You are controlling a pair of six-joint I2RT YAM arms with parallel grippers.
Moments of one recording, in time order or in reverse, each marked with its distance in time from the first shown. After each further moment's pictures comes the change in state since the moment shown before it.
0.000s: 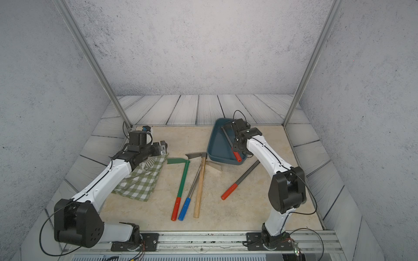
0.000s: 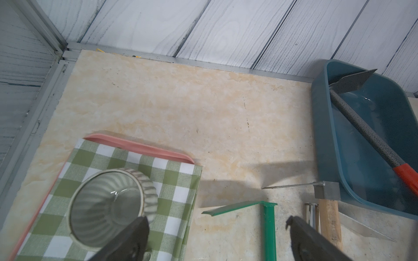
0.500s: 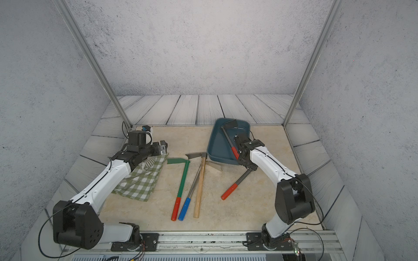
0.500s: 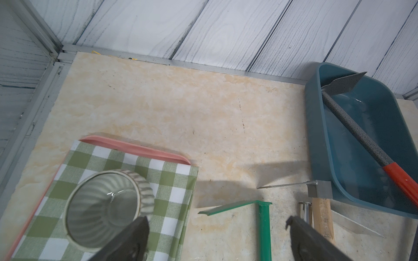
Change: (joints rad) left arm 0.000 -0.012 0.000 0.000 0.018 -0.003; right arm -0.007 -0.111 -0.273 0.033 0.018 0.206
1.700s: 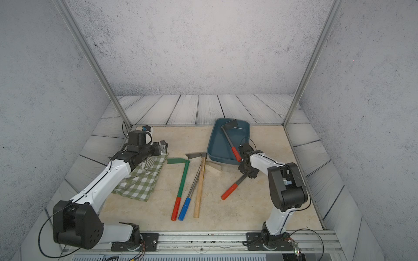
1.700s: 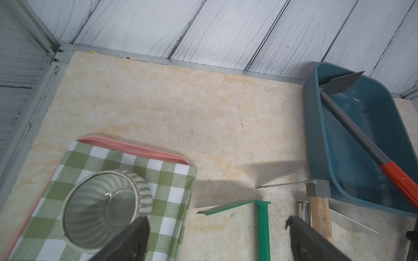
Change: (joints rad) left arm 0.000 0.000 0.000 0.000 0.008 0.001; right arm -0.103 0.142 -0.222 0.322 -0.164 0.036
